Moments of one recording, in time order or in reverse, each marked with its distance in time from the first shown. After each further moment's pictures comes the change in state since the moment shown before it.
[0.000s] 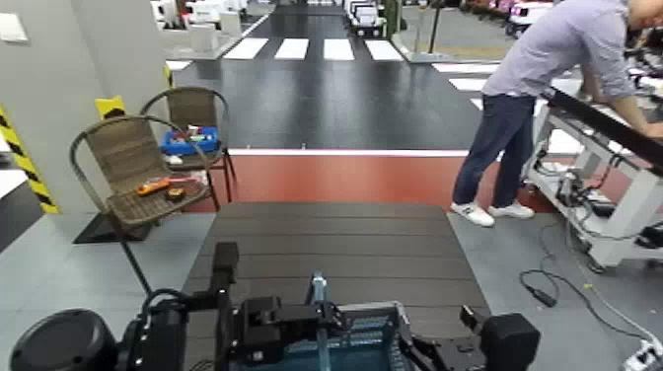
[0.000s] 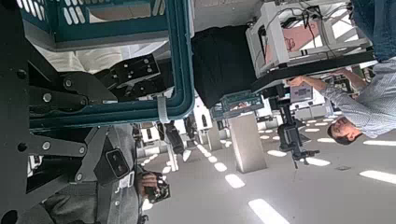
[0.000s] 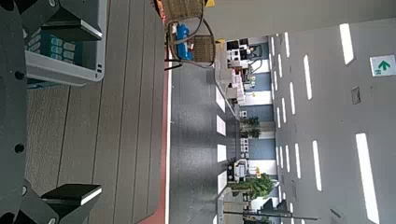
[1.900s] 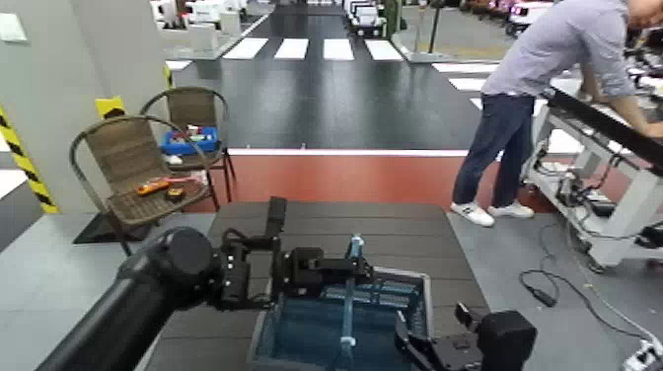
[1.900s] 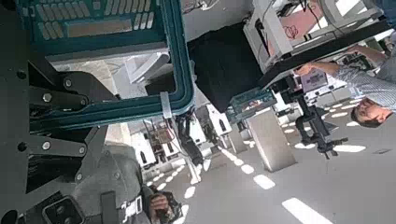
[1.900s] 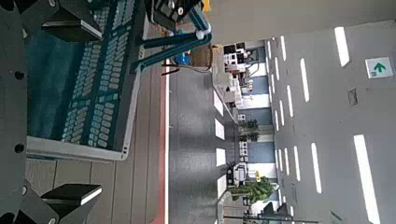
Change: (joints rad) left arm -0.450 -0.048 -0.348 0.480 -0.530 -0.212 -0.569; right arm -0.015 -0.006 0.012 0.011 -0.025 -0.009 0.003
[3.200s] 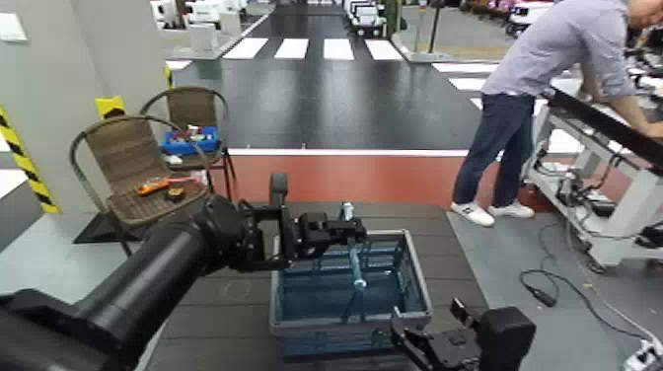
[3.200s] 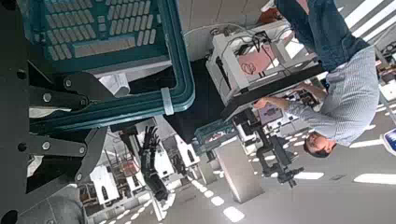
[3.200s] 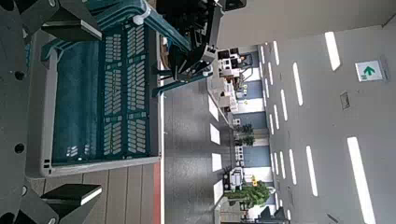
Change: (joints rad) left arm -0.283 -0.137 -0.040 0.519 -0.121 -0.235 -0.039; right arm -0.017 -0.011 0.013 0.015 -0.031 -0.025 0.005
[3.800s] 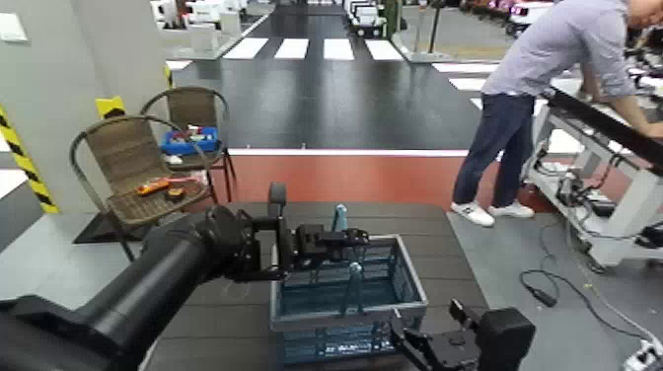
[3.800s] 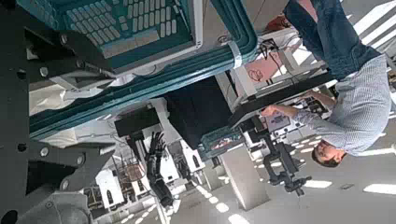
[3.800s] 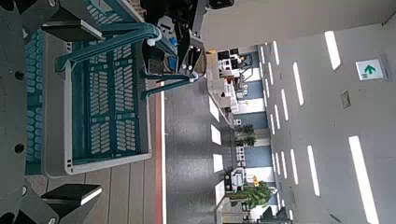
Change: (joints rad) left arm 0.013 -0.002 -0.001 0.027 -0.062 -0.003 -0.047; right arm 0.000 0.003 0.001 0.006 -0.010 -0.002 0.000
